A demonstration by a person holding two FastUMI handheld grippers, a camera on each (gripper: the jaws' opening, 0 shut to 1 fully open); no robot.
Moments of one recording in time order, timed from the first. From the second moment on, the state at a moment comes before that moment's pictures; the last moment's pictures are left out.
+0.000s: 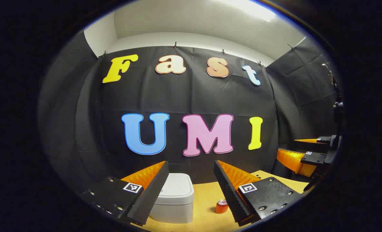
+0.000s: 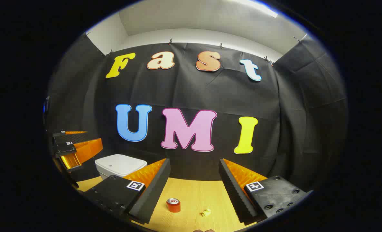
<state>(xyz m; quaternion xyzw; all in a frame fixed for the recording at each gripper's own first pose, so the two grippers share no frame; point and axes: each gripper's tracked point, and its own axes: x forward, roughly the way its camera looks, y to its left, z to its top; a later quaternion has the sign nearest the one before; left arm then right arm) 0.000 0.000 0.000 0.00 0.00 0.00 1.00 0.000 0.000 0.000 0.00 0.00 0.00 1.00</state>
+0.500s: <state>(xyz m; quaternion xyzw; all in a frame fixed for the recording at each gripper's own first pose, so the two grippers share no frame) 0.010 0.003 -0.004 0.00 0.01 0.00 1.00 0.008 0.004 -0.005 0.00 0.00 0.00 1.00</state>
